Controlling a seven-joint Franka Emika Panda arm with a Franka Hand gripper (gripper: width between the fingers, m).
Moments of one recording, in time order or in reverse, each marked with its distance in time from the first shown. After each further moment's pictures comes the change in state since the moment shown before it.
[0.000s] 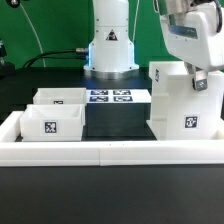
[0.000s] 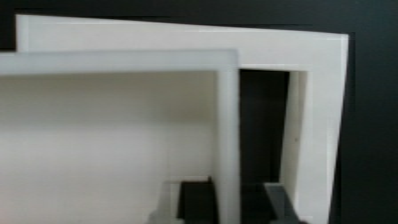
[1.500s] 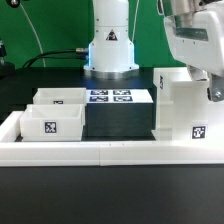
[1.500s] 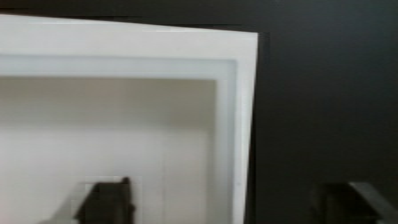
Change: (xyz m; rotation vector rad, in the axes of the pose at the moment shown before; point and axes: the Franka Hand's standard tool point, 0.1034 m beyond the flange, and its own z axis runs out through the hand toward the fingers) arm 0.001 -0.039 -0.001 0.023 -0.008 -0.016
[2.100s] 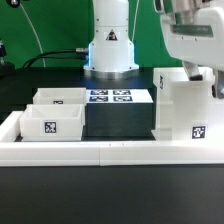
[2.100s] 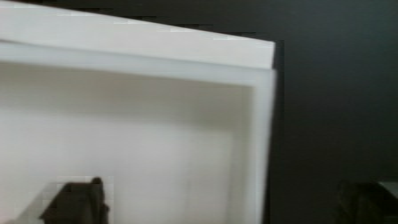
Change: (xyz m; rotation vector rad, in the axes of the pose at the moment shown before) arm -0.004 0.013 -0.015 -0.041 -0.014 -0.167
